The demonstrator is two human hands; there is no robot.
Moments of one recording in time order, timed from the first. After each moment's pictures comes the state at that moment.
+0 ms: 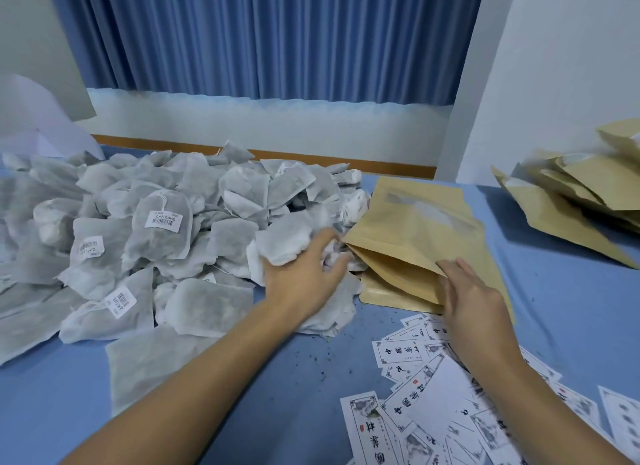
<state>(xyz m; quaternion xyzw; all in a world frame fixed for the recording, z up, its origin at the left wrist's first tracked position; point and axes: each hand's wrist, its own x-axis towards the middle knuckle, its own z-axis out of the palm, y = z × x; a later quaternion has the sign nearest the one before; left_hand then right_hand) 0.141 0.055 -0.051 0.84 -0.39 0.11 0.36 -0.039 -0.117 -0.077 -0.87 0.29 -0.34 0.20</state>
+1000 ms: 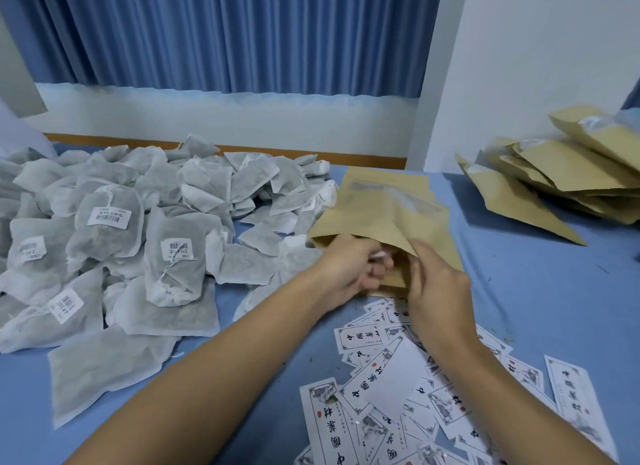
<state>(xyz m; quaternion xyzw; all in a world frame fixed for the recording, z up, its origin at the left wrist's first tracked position) 0.076 -0.033 -0.021 0.54 -0.28 -0.45 0.65 -0.047 -0.109 -0.064 -0.85 0.27 -0.40 0.23</state>
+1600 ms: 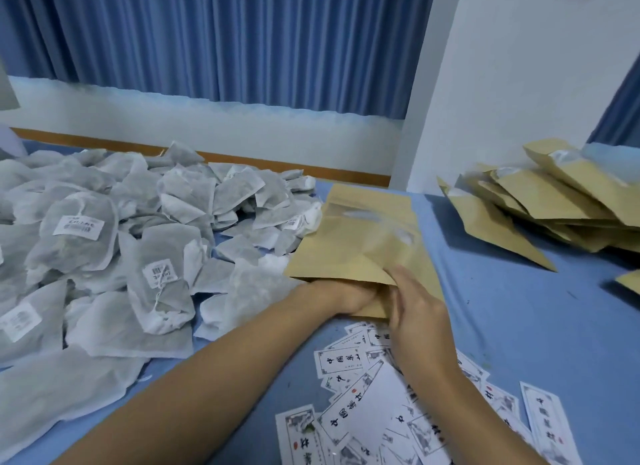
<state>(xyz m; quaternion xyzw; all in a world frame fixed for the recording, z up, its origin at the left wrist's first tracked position) 0.093 -0.065 -0.049 0.77 -0.58 -0.01 0.27 -0.052 -0.109 -0.069 -0.86 0.27 -0.37 0.20</state>
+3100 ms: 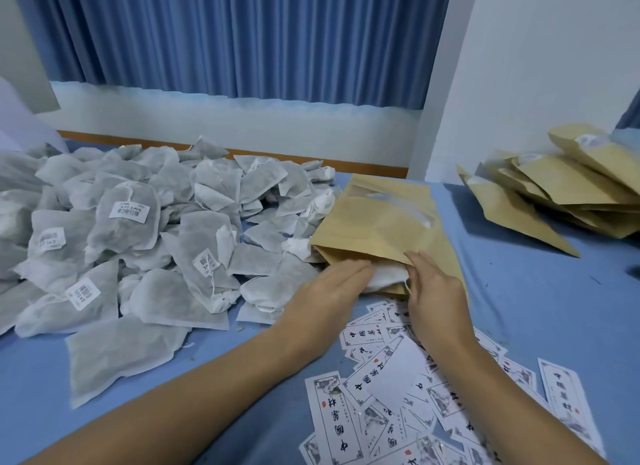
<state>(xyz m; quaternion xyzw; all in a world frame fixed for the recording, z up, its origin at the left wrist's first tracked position) 0.079 0.035 -0.078 0.68 -0.63 0.21 0.32 -0.048 -0.109 -0.069 -0.86 0.29 -0.37 0.18</state>
